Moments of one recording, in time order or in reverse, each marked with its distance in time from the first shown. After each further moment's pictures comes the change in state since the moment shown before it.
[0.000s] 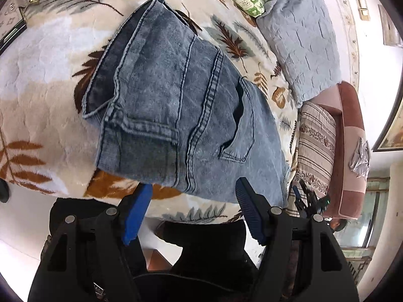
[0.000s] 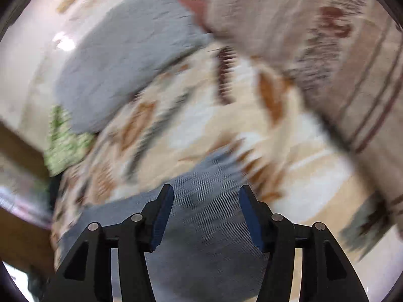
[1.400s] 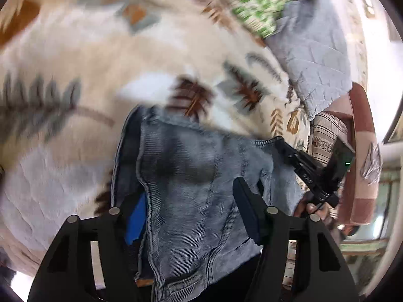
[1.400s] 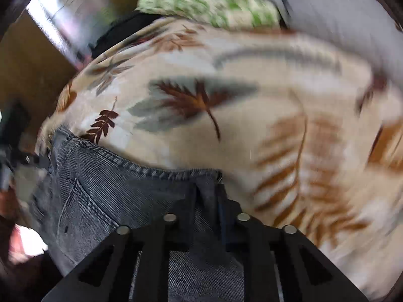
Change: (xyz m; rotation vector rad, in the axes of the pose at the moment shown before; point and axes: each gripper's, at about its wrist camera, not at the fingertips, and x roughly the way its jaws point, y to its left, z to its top) left arm 0.003 0.000 0.121 0.125 -0.048 0.096; right arm 0.226 0.349 -0.066 -0.922 0.351 0.090
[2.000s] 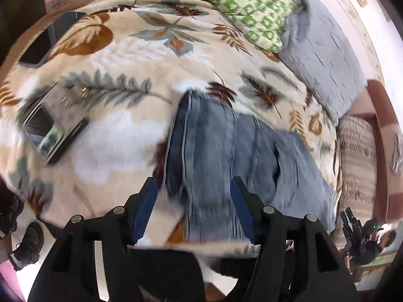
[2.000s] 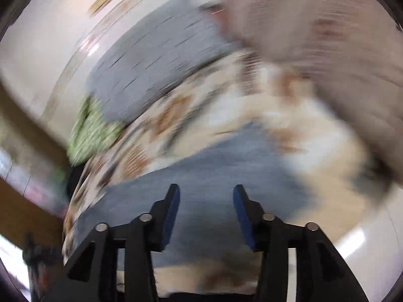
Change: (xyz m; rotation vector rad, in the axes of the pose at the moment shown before) left arm -0.059 0.003 -0.061 -0.008 -0.148 0.213; right arm -0.211 -0.134 -0.265 0.782 -0.385 -0.046
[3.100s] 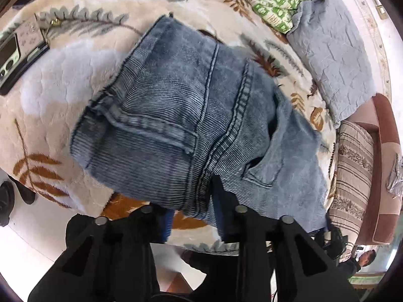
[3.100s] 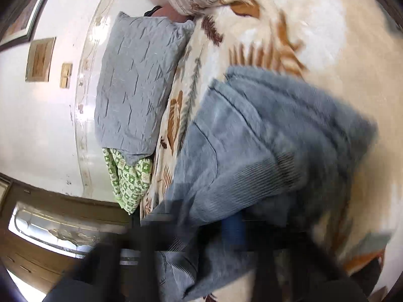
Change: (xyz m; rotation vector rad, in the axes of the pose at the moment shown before) left arm 0.047 -0.040 -0.052 -0.131 0.069 -0.042; right arm 0.020 -0.102 -0.032 0.584 -0.157 0.251
